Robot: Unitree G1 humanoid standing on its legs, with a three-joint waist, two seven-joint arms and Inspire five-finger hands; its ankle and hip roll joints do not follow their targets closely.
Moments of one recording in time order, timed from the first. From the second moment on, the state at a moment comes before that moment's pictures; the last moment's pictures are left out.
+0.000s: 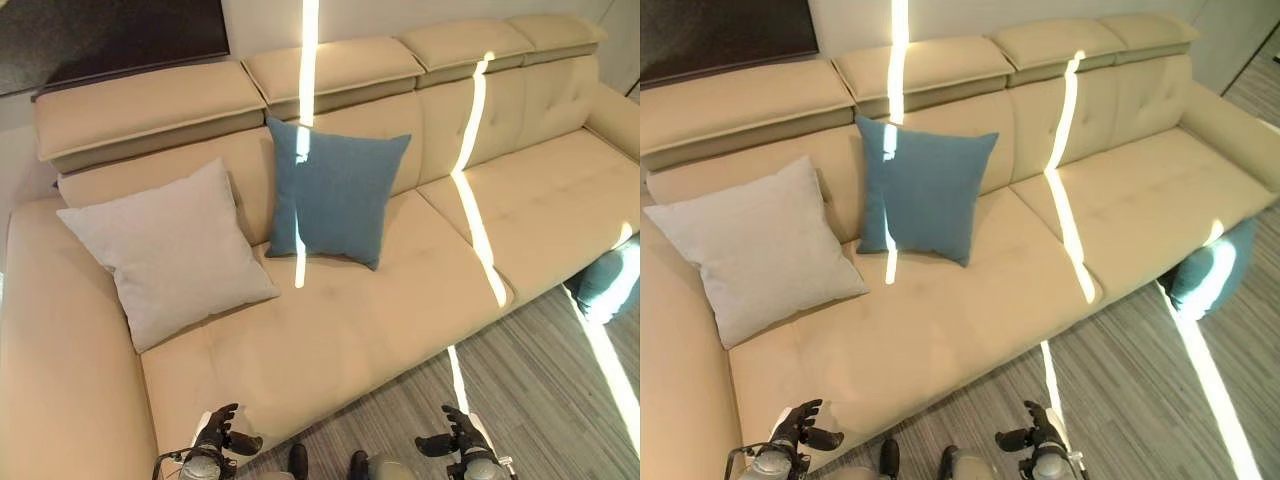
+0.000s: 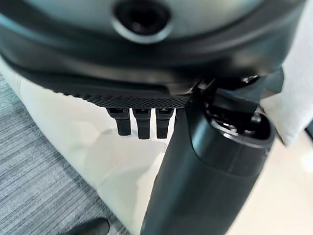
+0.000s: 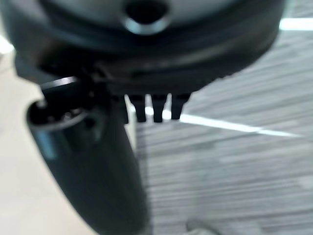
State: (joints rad) left arm -0.05 0.27 -0.23 1.10 -0.08 -0.10 0.17; right arm -0.08 -0.29 0.25 1.06 -0.02 -0.08 -0.24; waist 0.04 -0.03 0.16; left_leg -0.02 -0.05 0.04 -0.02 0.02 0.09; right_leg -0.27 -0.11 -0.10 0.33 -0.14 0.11
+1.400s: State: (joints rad) left arm 0.00 0.29 -0.22 0.81 -0.13 -0.08 0.19; right arm -0.05 -0.32 0.23 0.90 -0.01 -0.07 -0.24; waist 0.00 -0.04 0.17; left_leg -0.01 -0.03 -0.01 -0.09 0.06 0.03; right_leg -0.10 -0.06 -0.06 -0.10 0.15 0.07
